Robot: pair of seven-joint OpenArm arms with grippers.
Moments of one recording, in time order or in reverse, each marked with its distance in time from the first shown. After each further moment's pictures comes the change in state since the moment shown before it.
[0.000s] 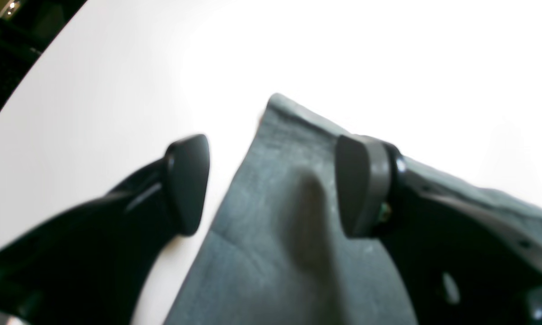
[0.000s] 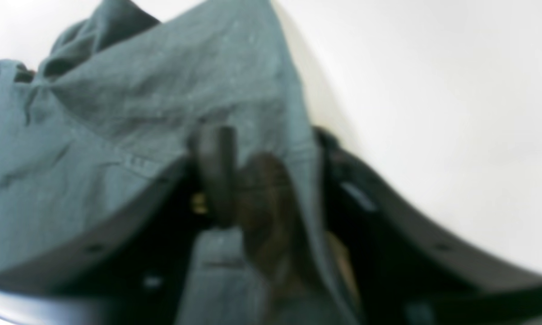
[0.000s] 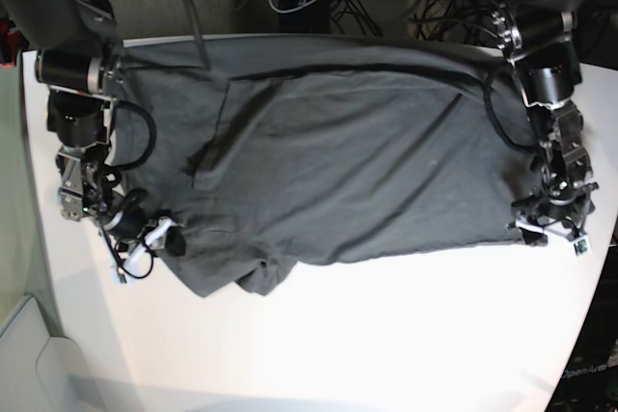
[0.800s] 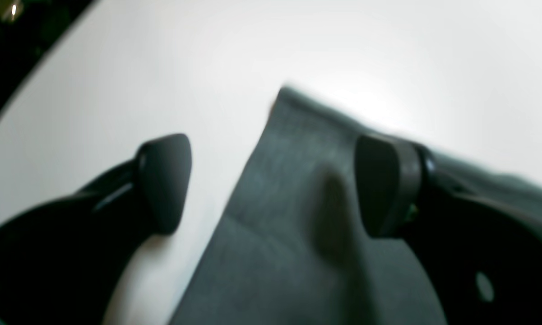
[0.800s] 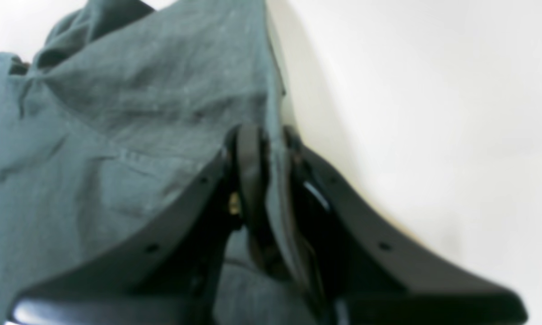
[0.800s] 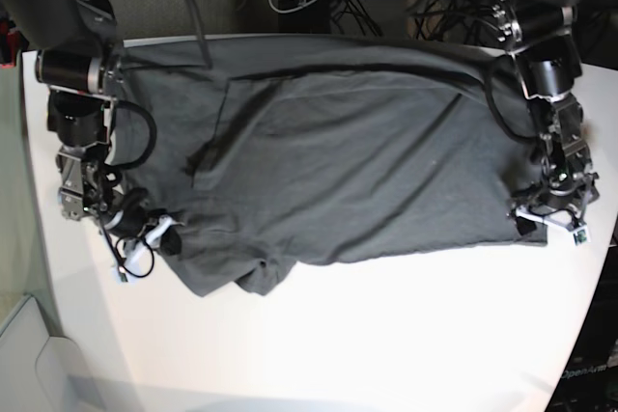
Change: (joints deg) left arm 1.2 -0.4 0.0 -1.2 0.0 0.2 0.3; right arm 0.0 0.0 0.0 0.0 -0.2 0.0 -0.6
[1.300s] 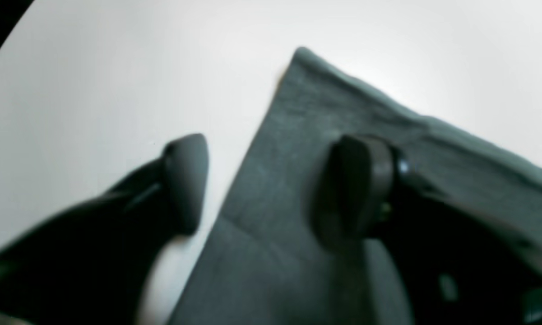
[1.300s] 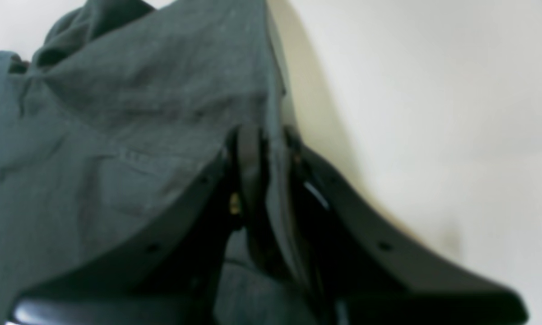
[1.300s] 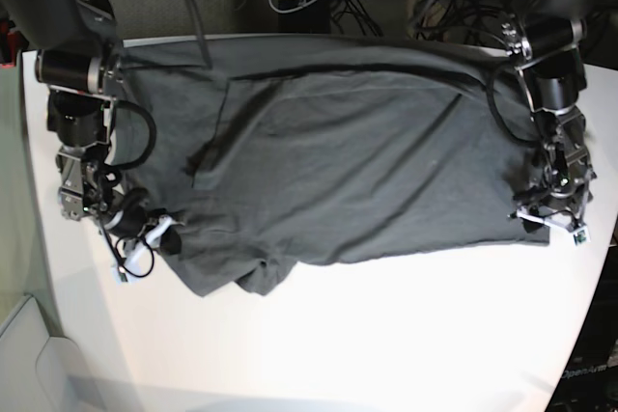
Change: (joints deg) left arm -3.6 -1.5 0.3 -8.5 -0.1 -0.4 -2.1; right arm 0.0 0.0 0.0 0.0 0.0 0.0 0.0
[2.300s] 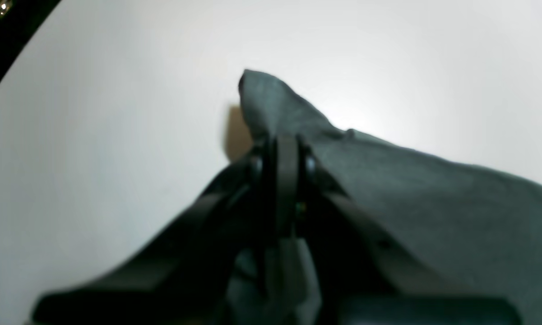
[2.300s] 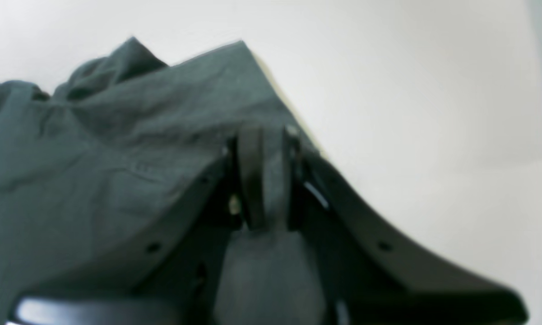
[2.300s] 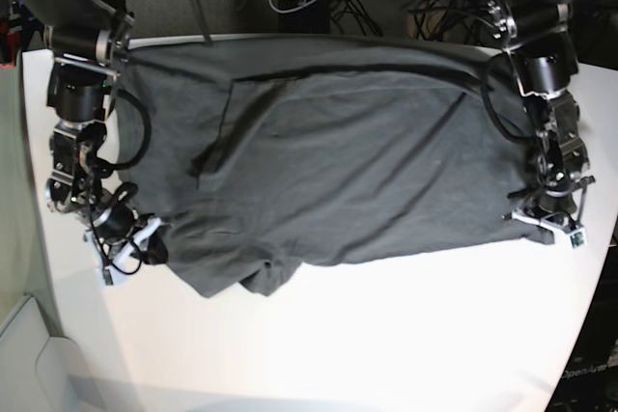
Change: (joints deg) left arm 4.9 2.6 -0.2 12.0 -0.5 0.2 1.9; right arm -7.3 -1.1 5.0 17.4 0.0 0.0 -3.4
